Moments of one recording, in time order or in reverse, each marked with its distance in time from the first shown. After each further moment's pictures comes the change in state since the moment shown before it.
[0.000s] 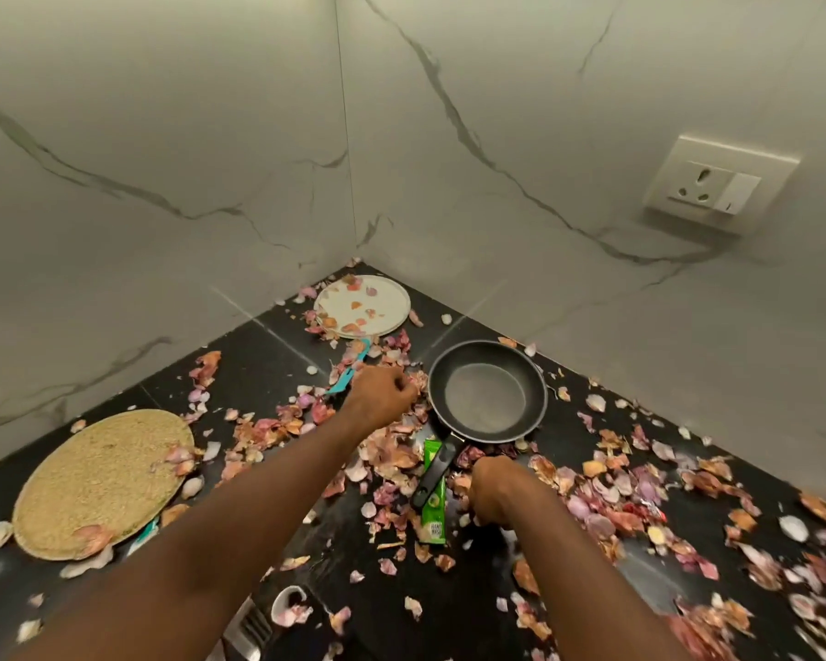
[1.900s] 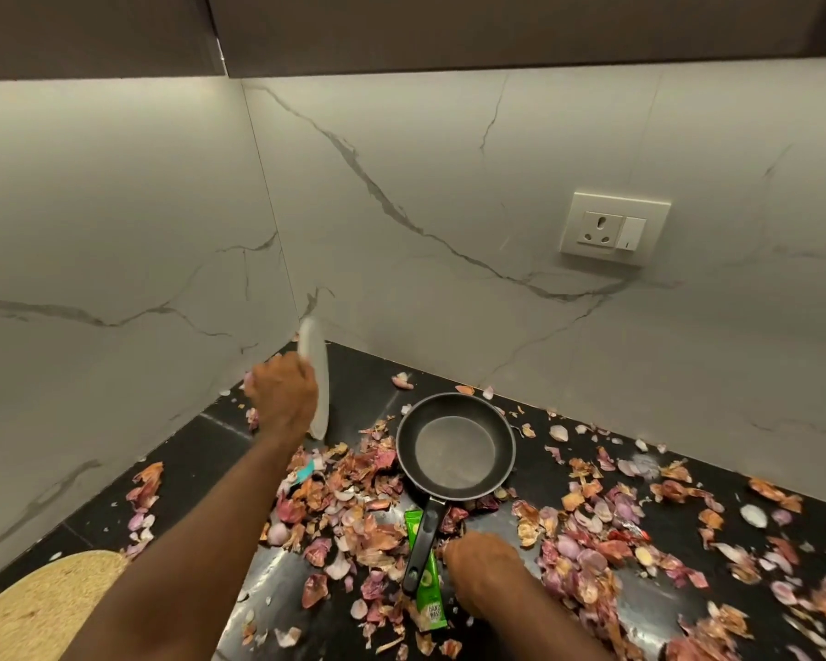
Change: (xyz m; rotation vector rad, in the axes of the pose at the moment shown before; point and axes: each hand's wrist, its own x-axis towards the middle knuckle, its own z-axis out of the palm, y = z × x) left_hand 0.089 -0.014 -0.084 0.148 0.692 0.109; right_hand 0.000 -0.025 0.020 0.003 0.033 0.048
